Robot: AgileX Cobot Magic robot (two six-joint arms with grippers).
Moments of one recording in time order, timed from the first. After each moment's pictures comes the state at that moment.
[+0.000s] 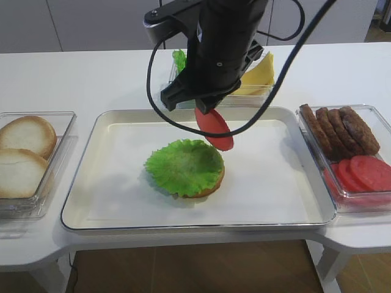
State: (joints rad) left arm 0.07 -0.02 -0.49 0.04 1.19 0.02; right arm 0.75 1.80 -1.54 -0.19 0.99 0.12
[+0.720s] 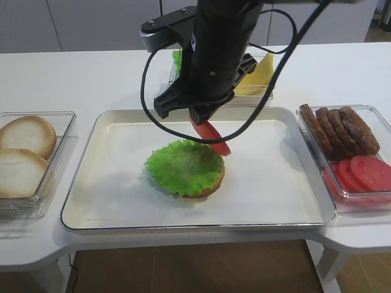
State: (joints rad) left arm 0.07 -0.02 -0.49 0.04 1.19 0.02; right arm 0.75 1.83 -1.54 -0.12 0.98 0.13
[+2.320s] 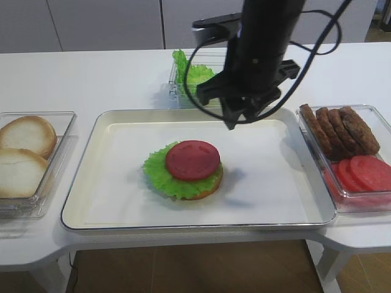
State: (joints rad) left arm 0.07 -0.02 -0.49 0.04 1.19 0.02; right arm 0.61 1.83 -1.54 0.03 1.12 0.08
